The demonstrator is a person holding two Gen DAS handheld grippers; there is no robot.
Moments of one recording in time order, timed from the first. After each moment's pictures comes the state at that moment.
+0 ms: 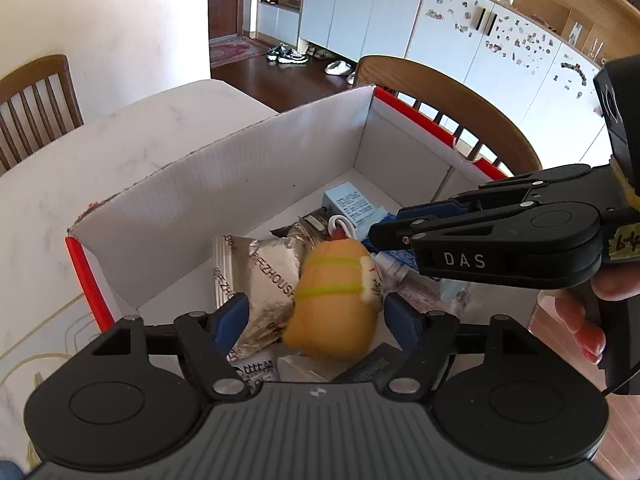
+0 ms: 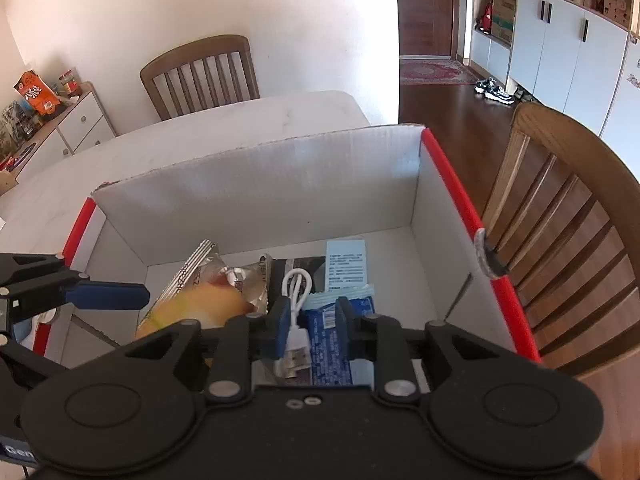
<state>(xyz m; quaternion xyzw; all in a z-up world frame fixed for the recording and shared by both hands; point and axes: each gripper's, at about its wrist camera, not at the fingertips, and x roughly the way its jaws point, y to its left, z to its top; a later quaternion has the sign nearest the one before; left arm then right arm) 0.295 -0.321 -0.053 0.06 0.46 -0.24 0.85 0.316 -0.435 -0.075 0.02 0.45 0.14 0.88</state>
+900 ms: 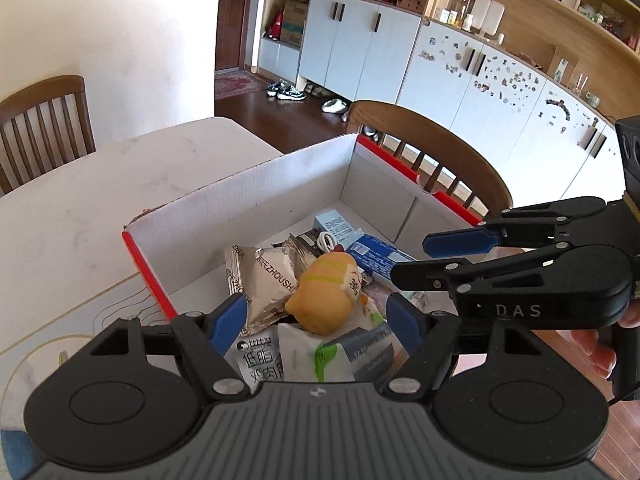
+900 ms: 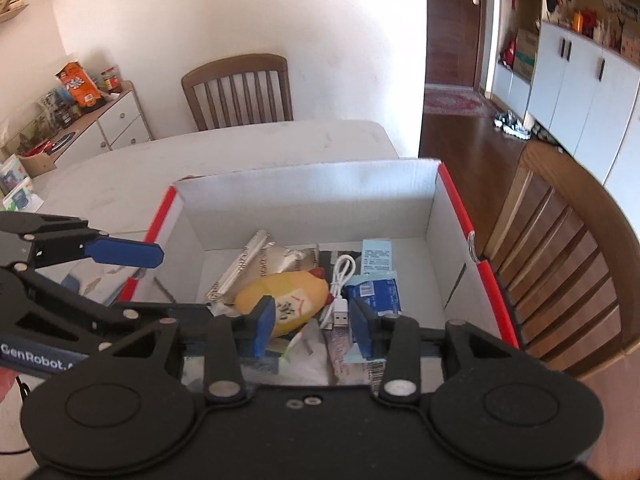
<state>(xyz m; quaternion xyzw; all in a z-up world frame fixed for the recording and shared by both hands) 0.247 -0.292 -0.008 0.03 0.41 -0.25 0.88 0.251 -0.426 -0.024 -0.01 0.41 0.18 0.89</state>
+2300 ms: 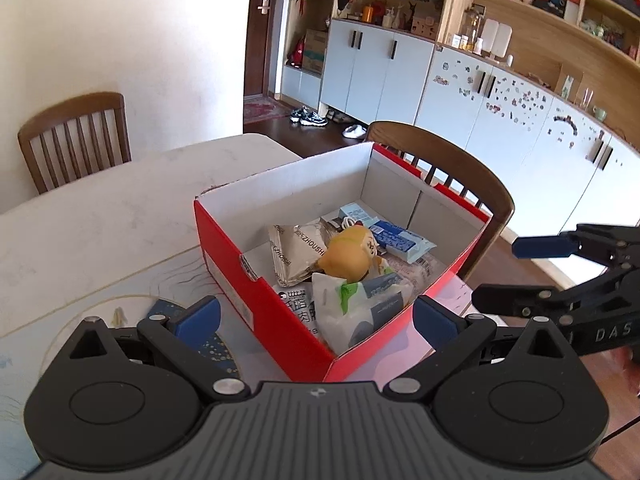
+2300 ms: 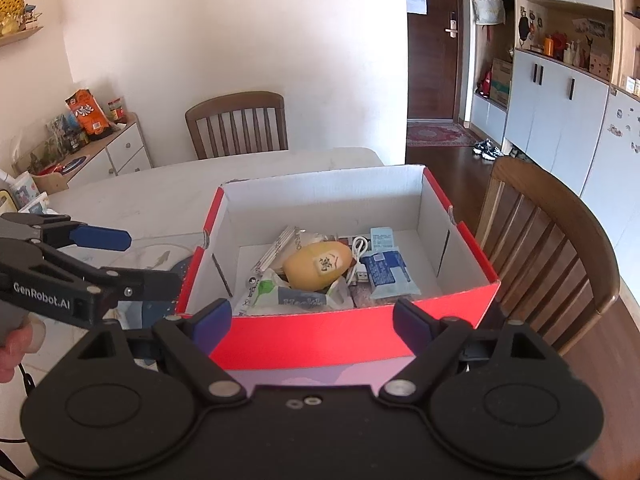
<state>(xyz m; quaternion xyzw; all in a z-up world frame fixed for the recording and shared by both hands) 0.174 -0.247 0.008 0.03 0.36 -0.22 0.90 0.154 -0.419 -0.009 0.00 0.35 0.15 0.92</state>
